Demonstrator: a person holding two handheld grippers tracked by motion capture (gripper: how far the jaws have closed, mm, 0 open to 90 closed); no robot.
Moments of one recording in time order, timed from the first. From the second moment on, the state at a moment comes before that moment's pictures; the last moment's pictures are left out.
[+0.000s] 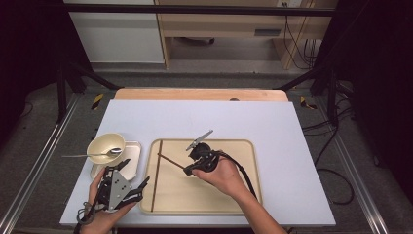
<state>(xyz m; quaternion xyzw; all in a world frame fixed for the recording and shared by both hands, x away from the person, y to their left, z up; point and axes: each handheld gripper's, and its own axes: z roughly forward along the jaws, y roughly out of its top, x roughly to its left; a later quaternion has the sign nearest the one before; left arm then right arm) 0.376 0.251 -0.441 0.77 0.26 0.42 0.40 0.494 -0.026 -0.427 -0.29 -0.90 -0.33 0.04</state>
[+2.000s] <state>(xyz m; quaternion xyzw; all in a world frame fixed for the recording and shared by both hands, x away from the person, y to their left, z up) 0.365 0.271 -0.447 0.73 0.31 0.42 0.43 0.497 -0.024 -0.445 -0.36 -0.87 -0.33 0.02</state>
